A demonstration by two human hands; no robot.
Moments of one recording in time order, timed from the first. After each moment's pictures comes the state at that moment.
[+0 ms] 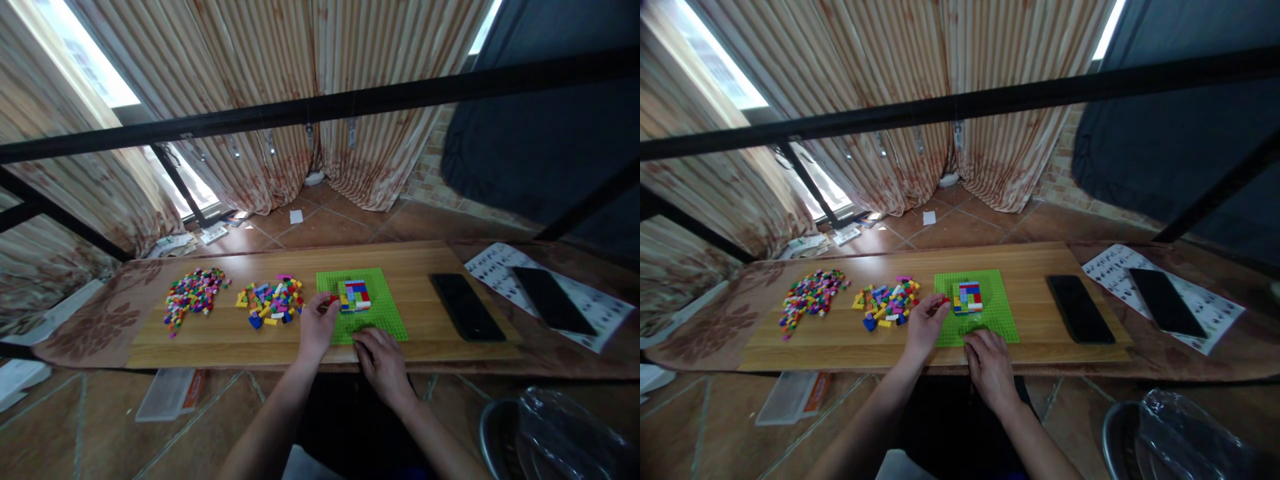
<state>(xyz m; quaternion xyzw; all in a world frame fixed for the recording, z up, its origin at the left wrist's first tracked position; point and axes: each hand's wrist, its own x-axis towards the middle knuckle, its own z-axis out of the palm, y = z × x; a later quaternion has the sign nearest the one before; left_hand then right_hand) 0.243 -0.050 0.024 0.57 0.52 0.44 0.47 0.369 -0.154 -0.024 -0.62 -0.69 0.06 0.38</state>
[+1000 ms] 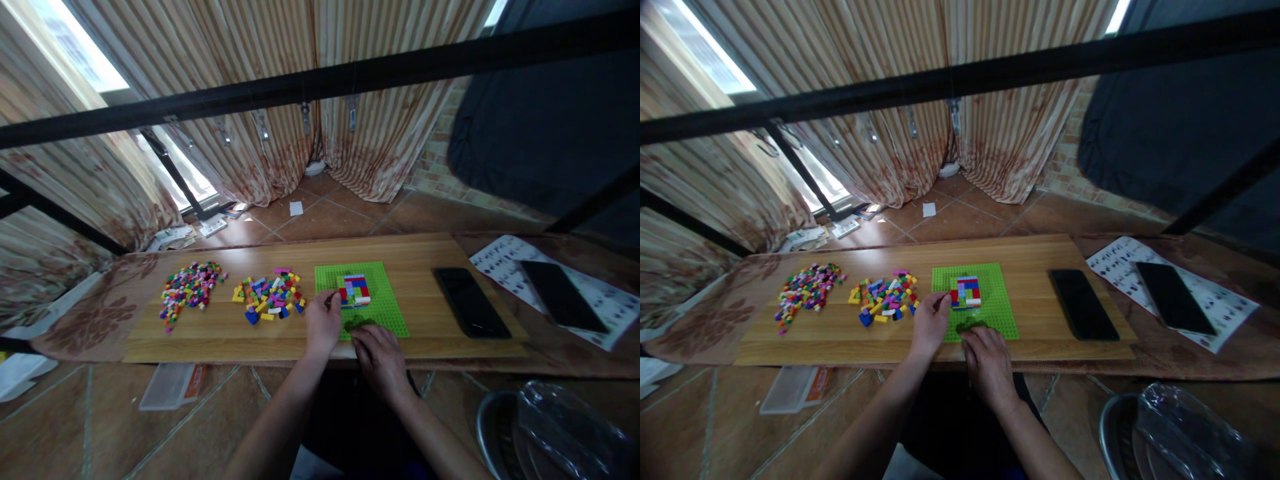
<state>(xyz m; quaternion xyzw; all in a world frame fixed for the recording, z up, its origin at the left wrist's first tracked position) 0.259 -0.053 0.023 0.63 0.56 0.38 0.39 0.370 -0.154 -0.028 -0.62 -0.69 0.02 0.36</state>
